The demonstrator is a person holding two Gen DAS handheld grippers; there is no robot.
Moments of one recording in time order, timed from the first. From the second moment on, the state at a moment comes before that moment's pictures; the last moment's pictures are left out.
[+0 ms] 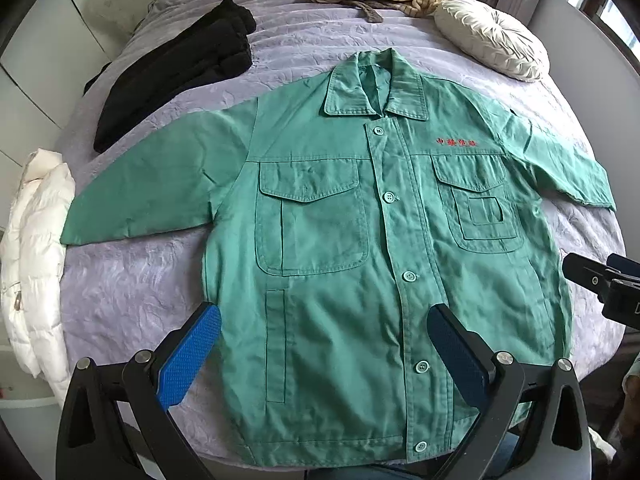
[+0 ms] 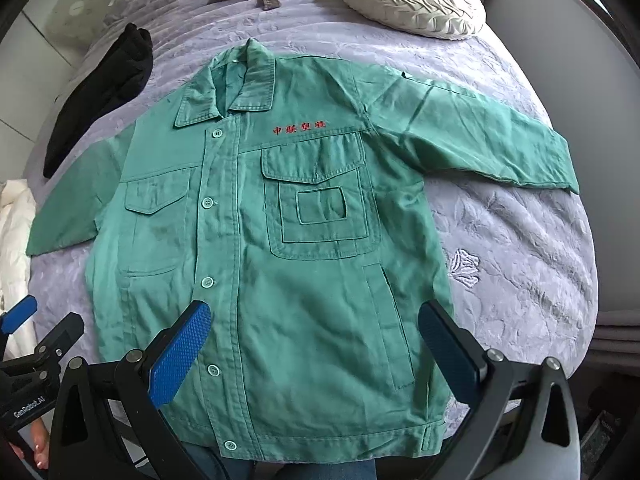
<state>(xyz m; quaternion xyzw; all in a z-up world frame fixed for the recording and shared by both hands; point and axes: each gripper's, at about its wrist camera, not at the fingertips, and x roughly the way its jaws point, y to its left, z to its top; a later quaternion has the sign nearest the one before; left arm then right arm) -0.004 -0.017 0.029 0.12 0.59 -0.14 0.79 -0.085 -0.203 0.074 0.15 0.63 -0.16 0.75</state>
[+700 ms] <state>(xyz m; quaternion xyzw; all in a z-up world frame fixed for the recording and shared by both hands) -0.002 -0.015 0.030 0.12 0.59 -0.14 0.78 -0.086 -0.200 0.069 0.16 0.64 -0.16 0.74</state>
